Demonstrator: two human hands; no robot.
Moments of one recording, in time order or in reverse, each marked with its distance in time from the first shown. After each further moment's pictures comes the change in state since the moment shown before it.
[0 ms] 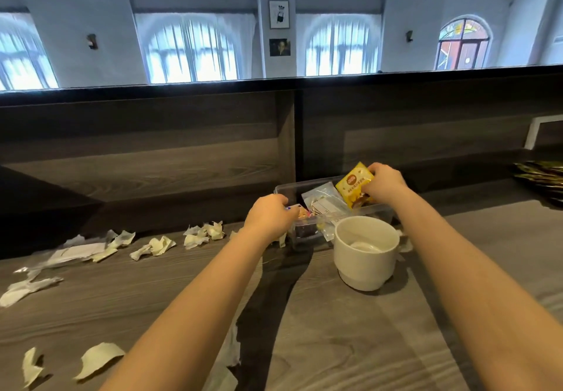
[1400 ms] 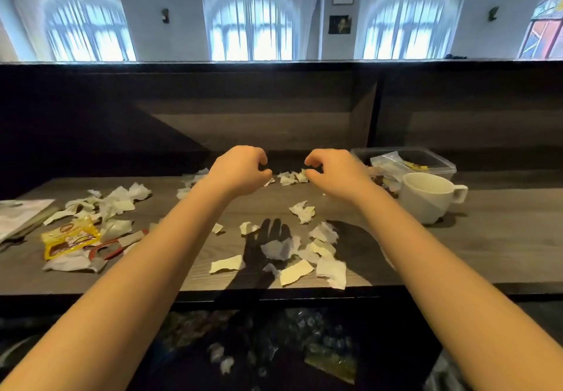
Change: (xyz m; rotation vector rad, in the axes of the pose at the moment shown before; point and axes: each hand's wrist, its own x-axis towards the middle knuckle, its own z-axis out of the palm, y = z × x) left_hand -0.192 -0.098 -0.168 0.378 0.234 0.034; right_hand -0.257 -0.170 0.024 -0.081 -0.173 -0.665
